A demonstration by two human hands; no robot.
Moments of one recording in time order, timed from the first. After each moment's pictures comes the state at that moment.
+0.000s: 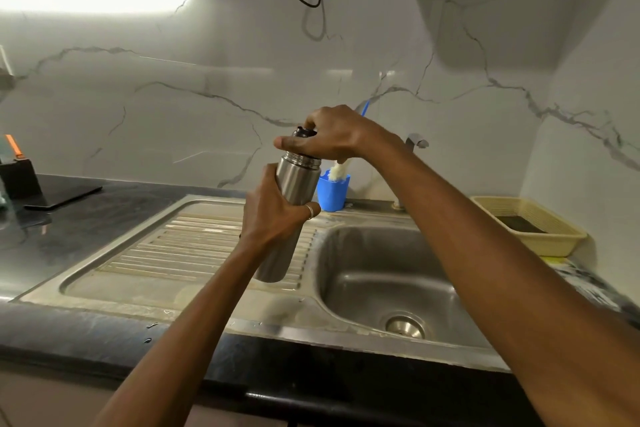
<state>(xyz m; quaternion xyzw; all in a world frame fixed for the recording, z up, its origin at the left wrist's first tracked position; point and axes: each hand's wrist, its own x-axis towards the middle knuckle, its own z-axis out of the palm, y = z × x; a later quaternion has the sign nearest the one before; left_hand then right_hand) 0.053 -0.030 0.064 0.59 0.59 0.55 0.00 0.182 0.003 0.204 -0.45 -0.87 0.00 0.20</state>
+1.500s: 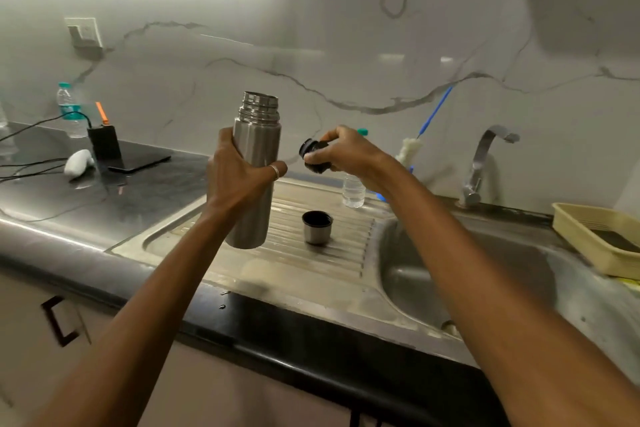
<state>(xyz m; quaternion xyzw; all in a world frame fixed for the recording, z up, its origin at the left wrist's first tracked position) -0.088 -0.067 0.070 0.50 0.61 0.62 -0.04 0.085 0.031 0.128 -0.36 -0.80 0.37 0.31</state>
